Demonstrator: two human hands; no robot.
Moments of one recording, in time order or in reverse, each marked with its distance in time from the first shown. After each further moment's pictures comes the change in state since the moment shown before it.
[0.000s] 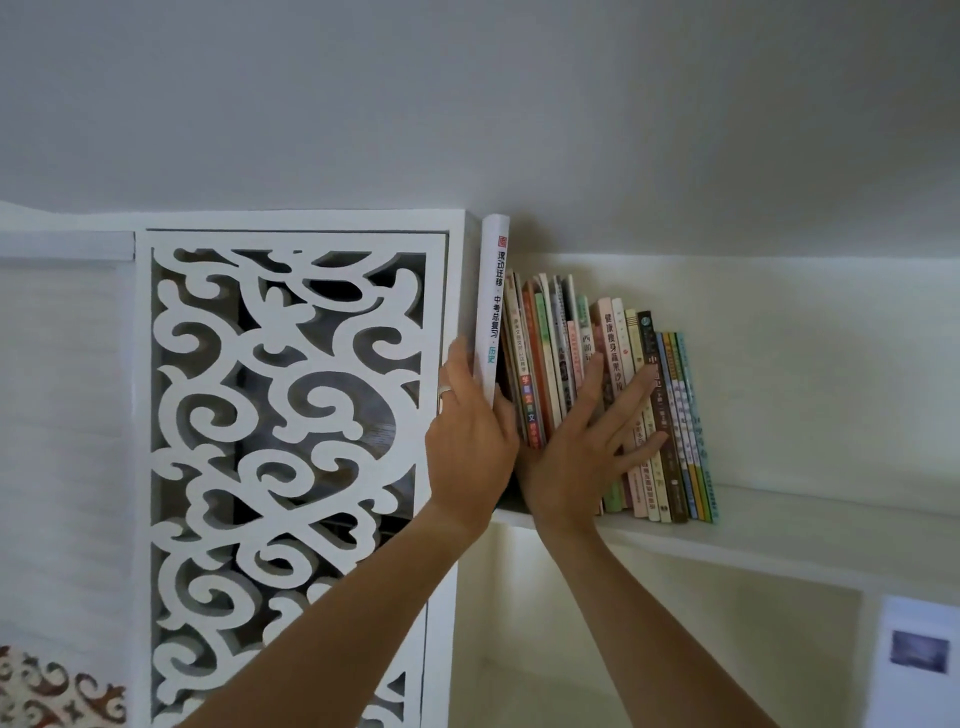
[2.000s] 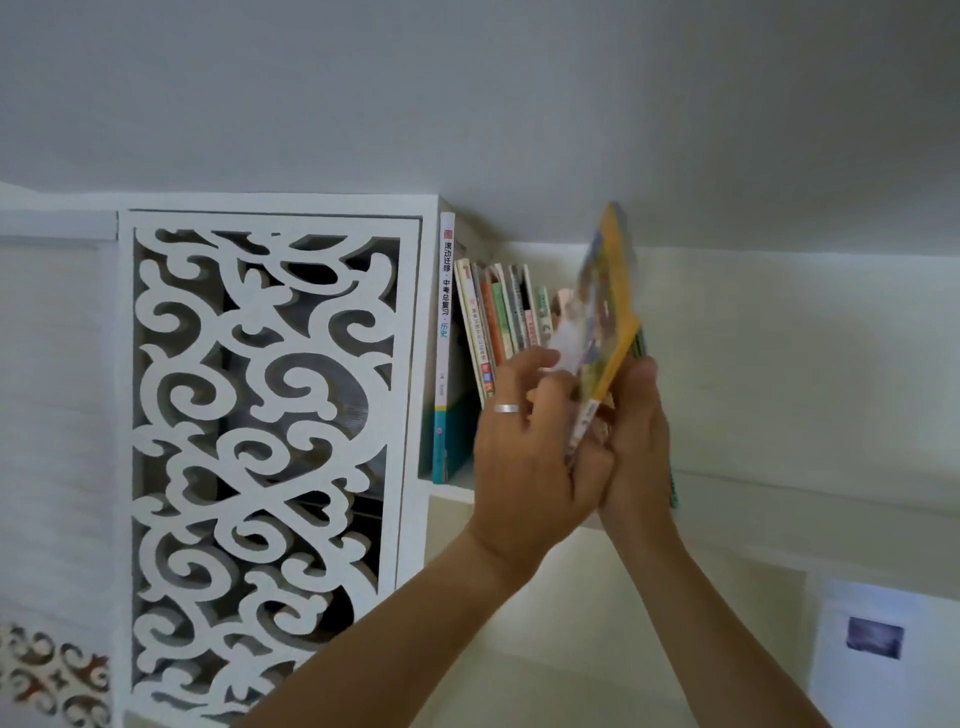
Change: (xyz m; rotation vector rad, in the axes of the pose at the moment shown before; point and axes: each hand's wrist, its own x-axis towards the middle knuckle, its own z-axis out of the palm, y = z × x) left_hand -0.051 0.079 0.007 -0.261 0.094 0.434; right_hand 0.035 0.033 -0.117 1.273 -0.389 0.170
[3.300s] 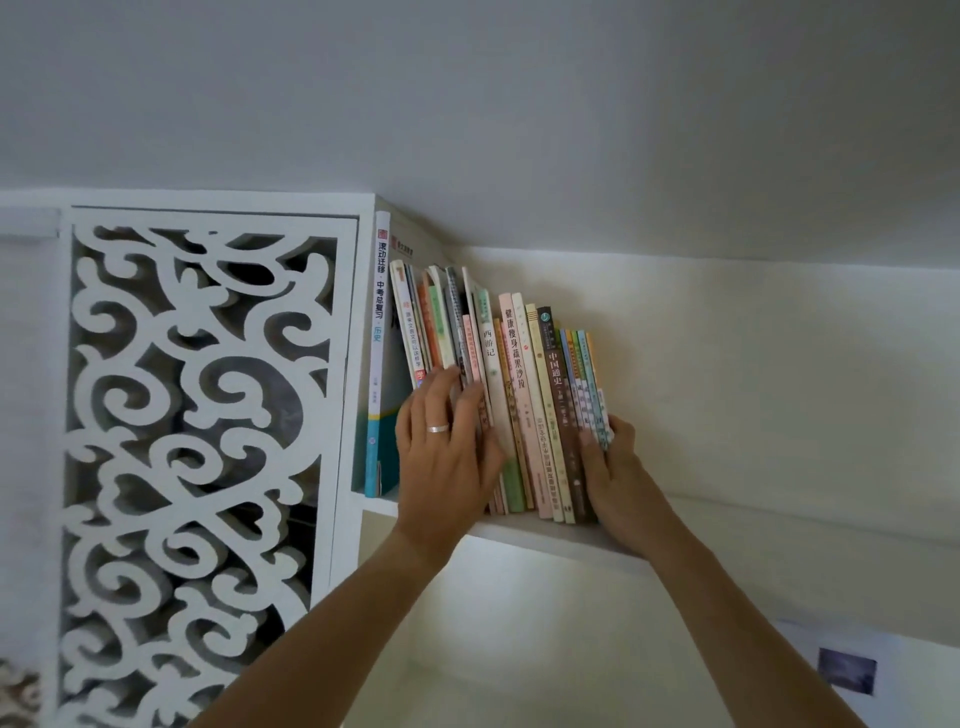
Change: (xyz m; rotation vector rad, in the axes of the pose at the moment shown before) left_hand -0.040 -0.087 0.050 0.572 -0.107 -0.068; right_hand 0.043 0.082 -0.112 -0.763 -0.345 0.353
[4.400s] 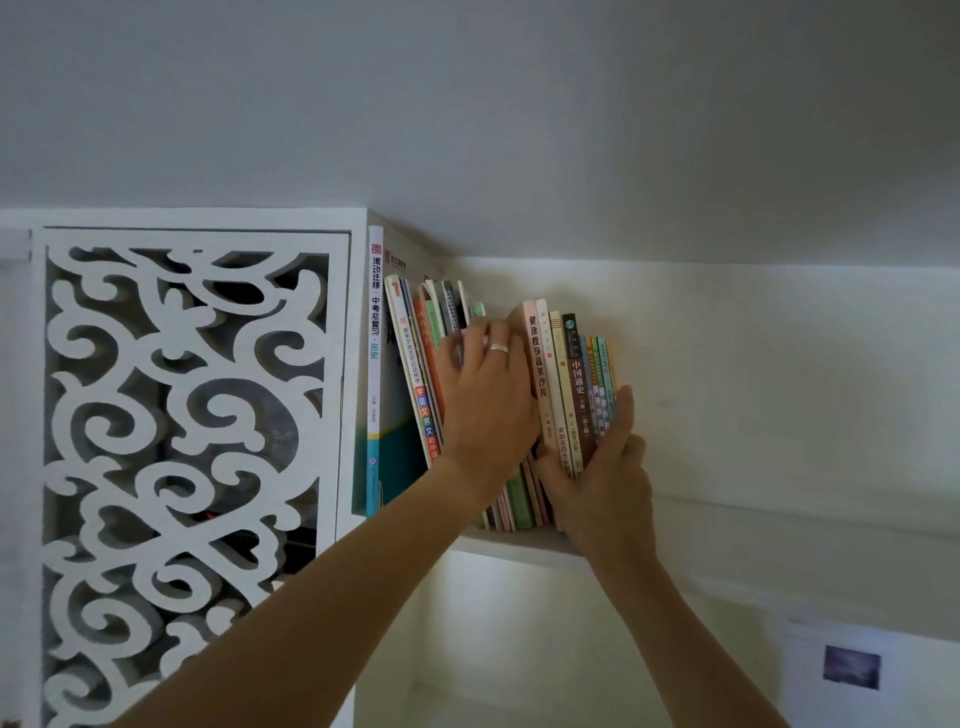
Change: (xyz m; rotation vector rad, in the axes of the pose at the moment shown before) left_hand 0.086 0.038 0.003 0.250 -0.098 0.152; right_hand -0.002 -0.022 0.036 -0.226 0.530 -0.078
